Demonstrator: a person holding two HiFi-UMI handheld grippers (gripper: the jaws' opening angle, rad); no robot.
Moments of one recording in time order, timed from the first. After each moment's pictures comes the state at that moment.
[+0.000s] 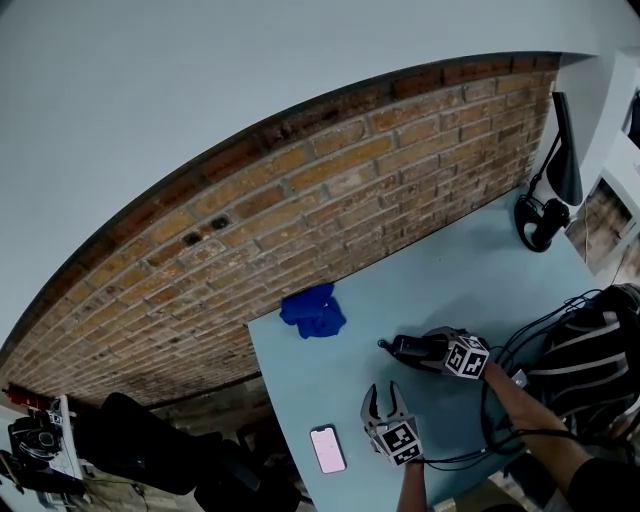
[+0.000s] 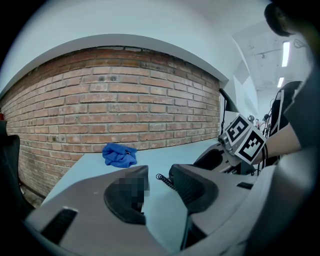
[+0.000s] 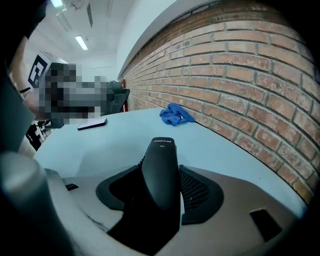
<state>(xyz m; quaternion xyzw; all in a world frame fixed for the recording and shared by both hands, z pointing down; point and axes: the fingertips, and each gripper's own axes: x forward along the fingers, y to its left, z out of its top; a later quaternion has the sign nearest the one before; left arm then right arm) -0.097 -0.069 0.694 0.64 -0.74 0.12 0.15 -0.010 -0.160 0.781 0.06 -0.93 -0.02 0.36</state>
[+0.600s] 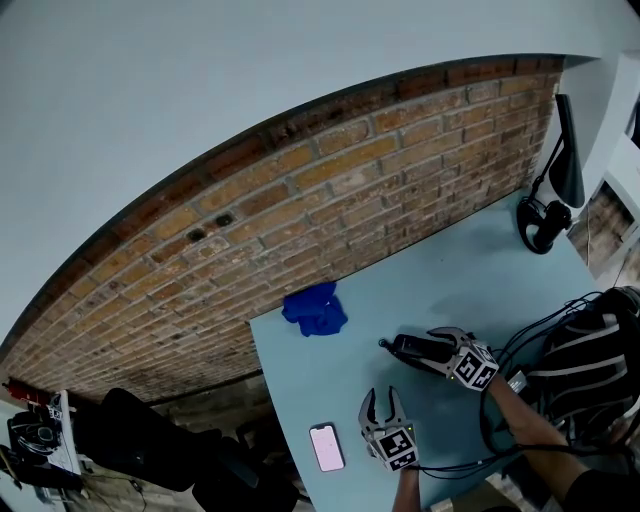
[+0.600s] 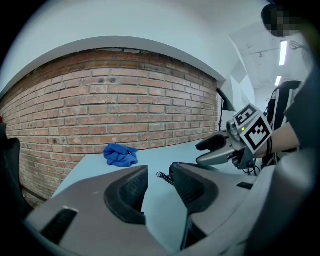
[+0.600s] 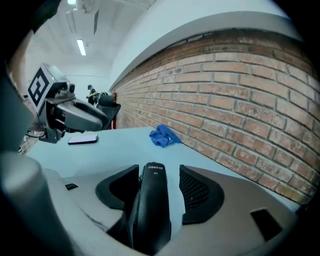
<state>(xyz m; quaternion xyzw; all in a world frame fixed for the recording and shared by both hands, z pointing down) -0.099 -0.055 0.691 0.65 -0.74 0.13 0.15 -0.010 -0.161 0.718 0.14 -0.96 -0.05 0.26</state>
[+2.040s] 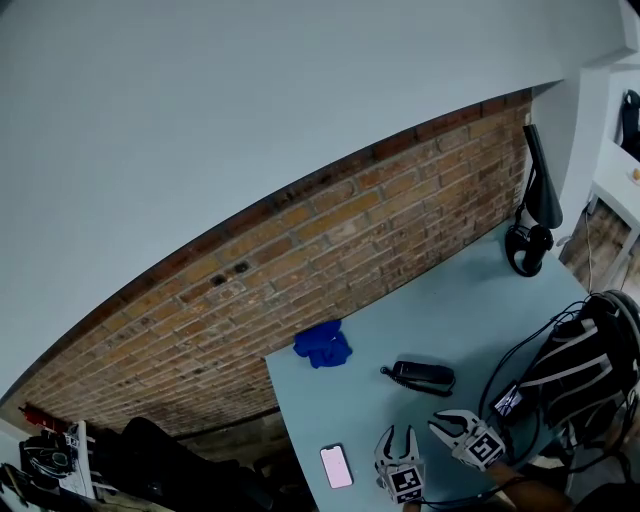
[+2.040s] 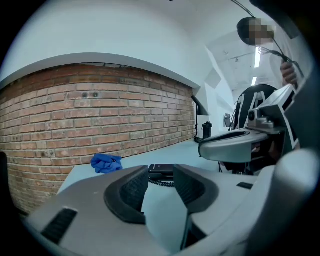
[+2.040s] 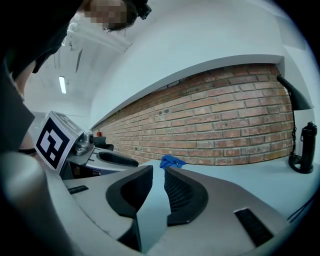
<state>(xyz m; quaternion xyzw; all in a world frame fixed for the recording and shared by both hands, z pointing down) -0.045 0.003 0.668 0.72 -0.67 0.14 0.10 0.025 -0.011 0.639 0.25 -0.97 0.04 0.05</state>
